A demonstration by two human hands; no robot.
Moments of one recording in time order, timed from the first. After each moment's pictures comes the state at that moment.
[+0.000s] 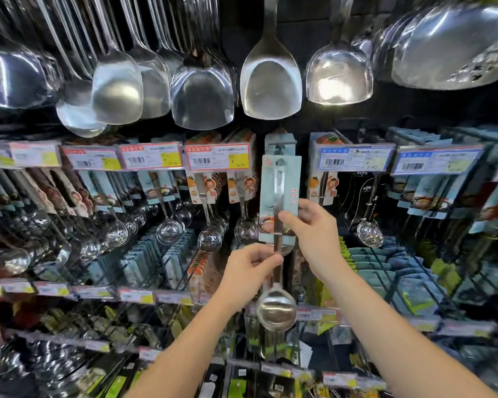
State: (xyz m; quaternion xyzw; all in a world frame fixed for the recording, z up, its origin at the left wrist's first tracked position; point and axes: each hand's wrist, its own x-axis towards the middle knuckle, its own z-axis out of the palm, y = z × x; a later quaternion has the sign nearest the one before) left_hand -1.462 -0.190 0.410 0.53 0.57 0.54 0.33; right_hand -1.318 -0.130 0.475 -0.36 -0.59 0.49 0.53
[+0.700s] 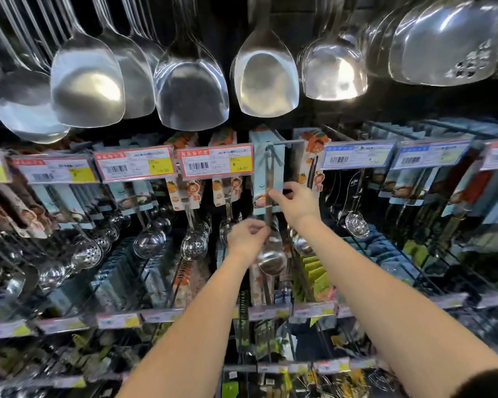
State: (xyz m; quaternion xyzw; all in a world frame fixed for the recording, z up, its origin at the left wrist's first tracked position) left_hand -1.480 -0.090 0.413 0.48 0.66 0.47 0.34; right_hand -1.351 -0.041 0.476 -0.58 -0.66 0.26 0.40
